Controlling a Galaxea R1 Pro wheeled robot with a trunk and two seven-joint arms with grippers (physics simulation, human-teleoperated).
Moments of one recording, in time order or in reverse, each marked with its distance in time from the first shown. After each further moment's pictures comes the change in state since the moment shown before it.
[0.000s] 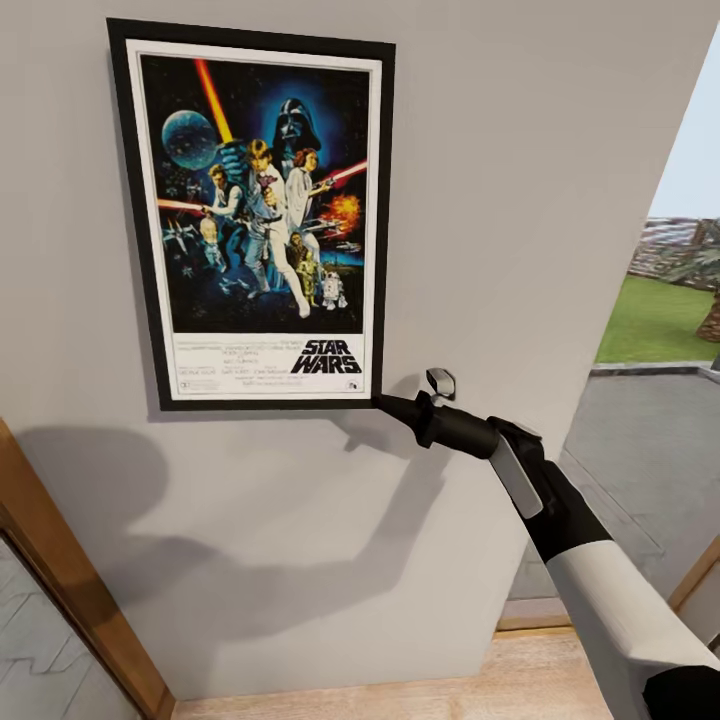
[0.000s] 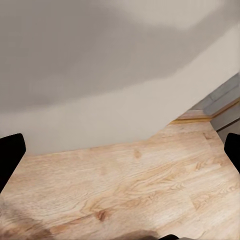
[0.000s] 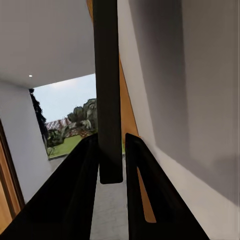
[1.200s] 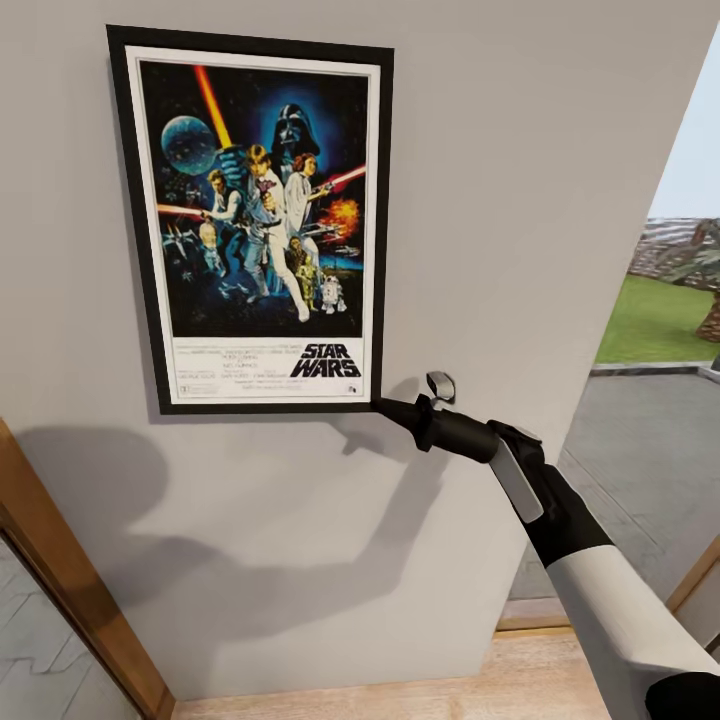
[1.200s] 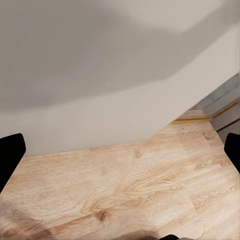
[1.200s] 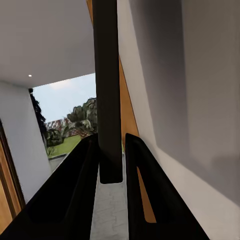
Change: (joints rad) left arm 0.000 0.000 0.000 0.000 0.000 0.000 0.000; right arm 0.015 0.000 0.000 -0.010 0.003 -0.002 -0.002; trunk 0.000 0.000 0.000
